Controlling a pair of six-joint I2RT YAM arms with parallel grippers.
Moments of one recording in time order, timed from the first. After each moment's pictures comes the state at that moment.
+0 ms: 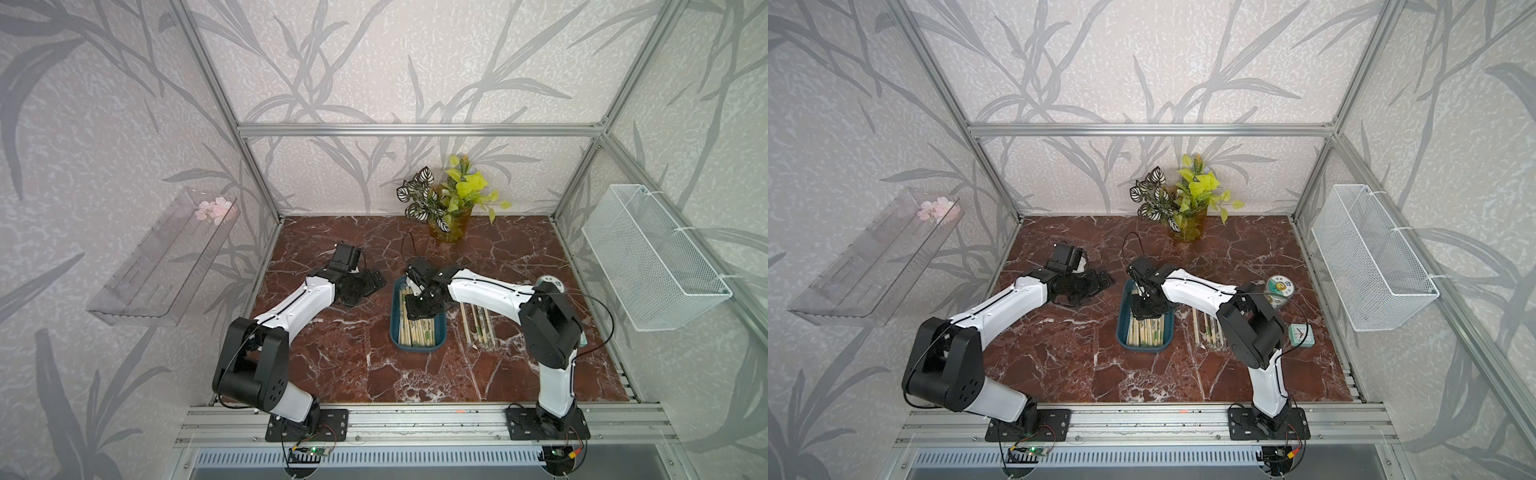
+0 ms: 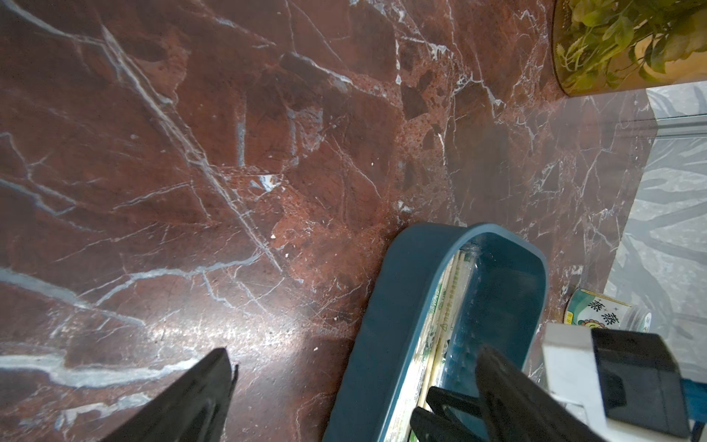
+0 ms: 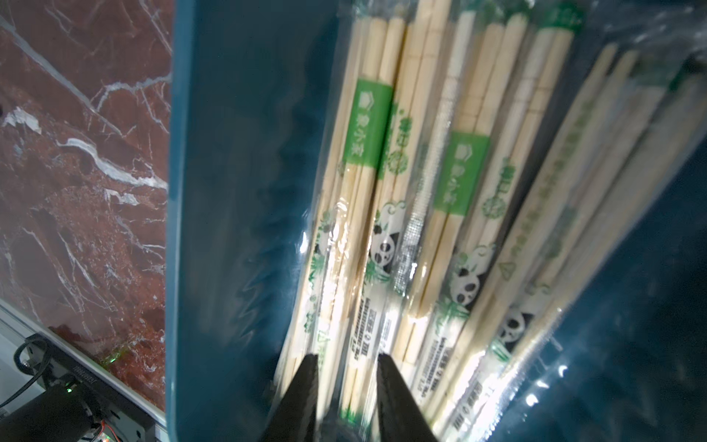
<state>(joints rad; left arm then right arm) -0.29 1.51 1.00 -0.51 0.25 -0.78 0.80 1.97 1.45 -0.74 -0.22 0.60</state>
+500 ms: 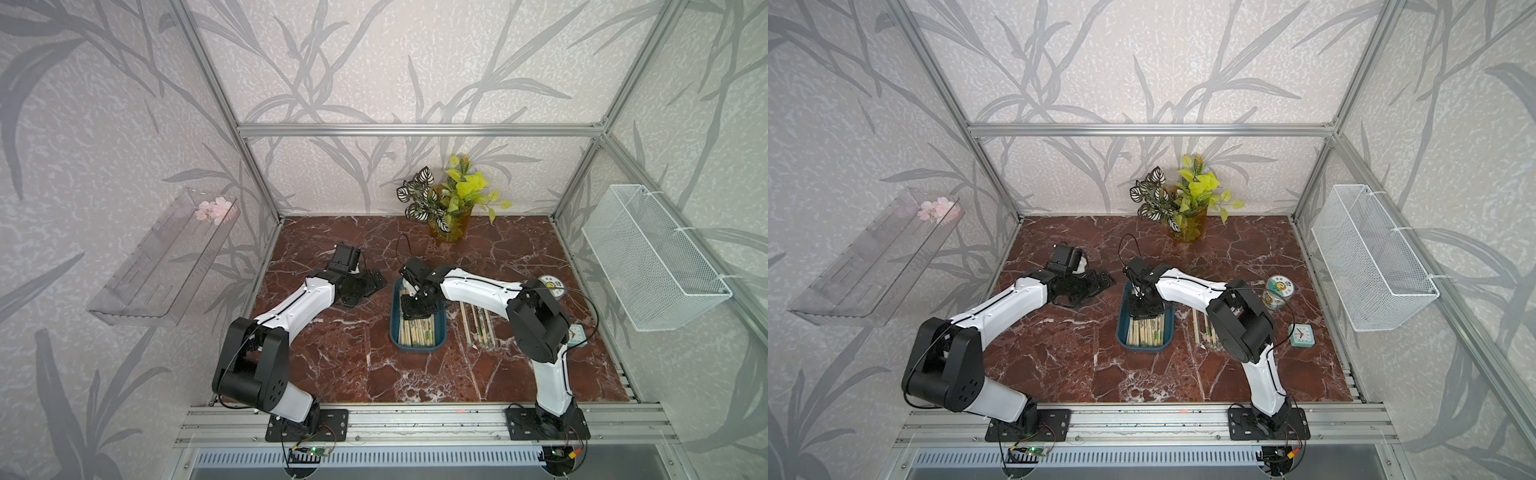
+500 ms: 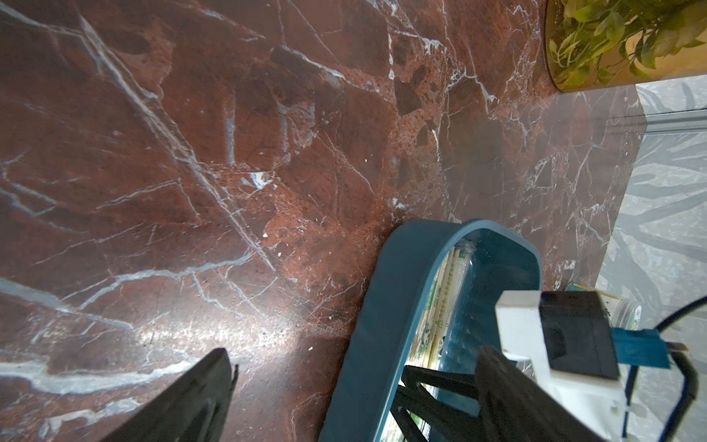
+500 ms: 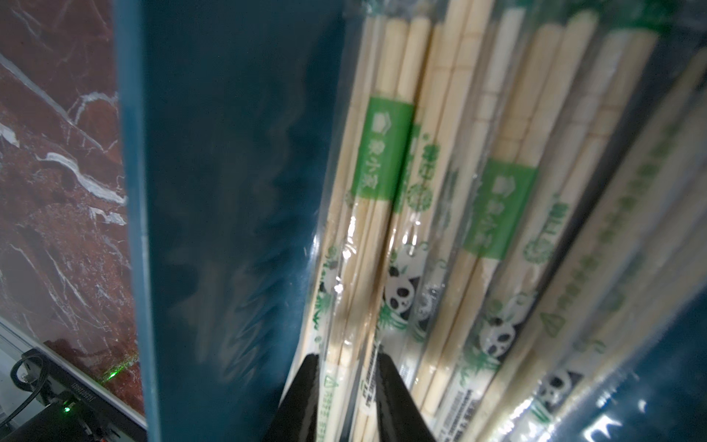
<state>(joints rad) -0.29 1.51 0.99 -0.49 0.27 -0.78 0.81 2.05 1.51 -0.73 -0.23 0.61</state>
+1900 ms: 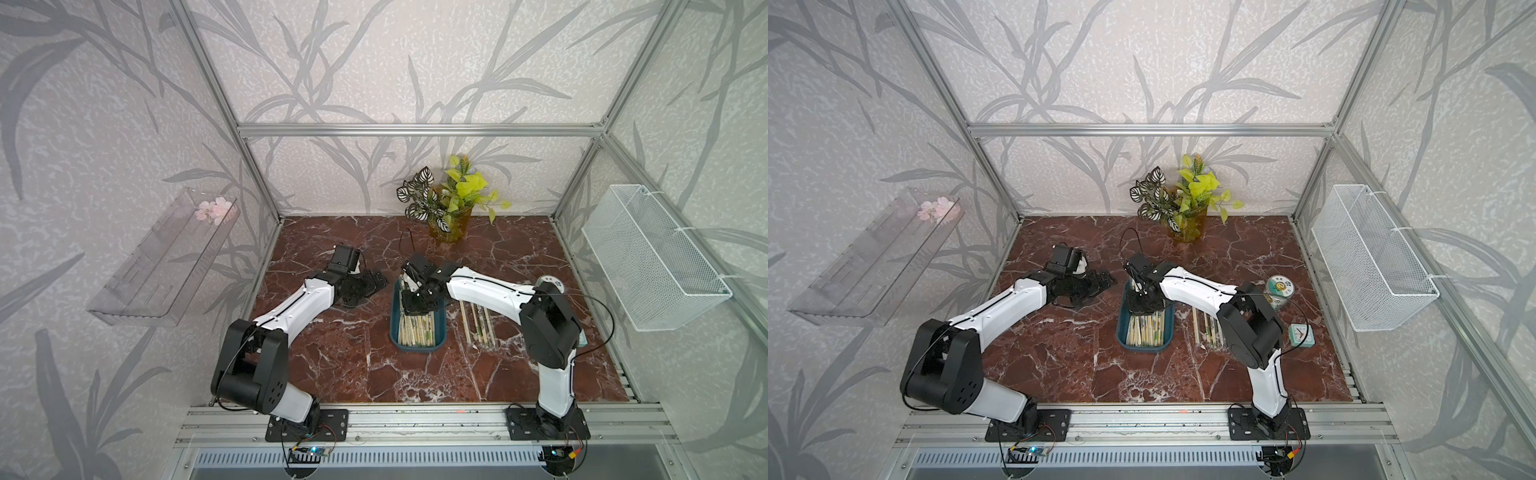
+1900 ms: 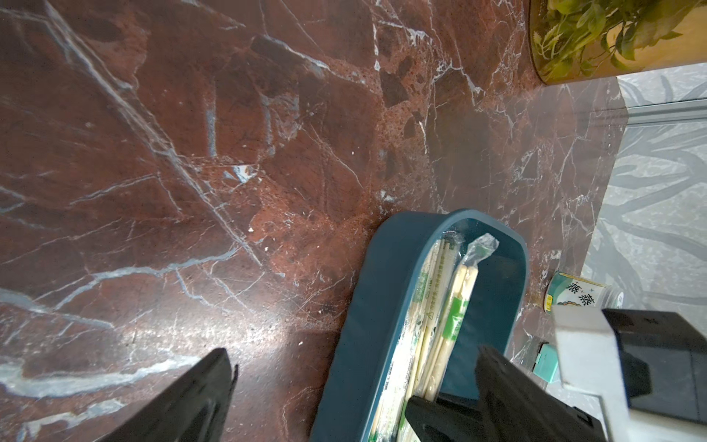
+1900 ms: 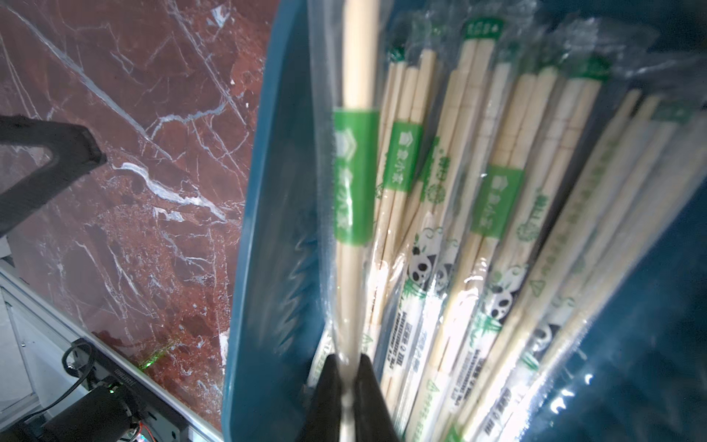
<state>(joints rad) -0.28 1.50 0.98 -0.47 0.31 -0.78 0.80 1.96 1.49 -0.73 -0.22 0.65</state>
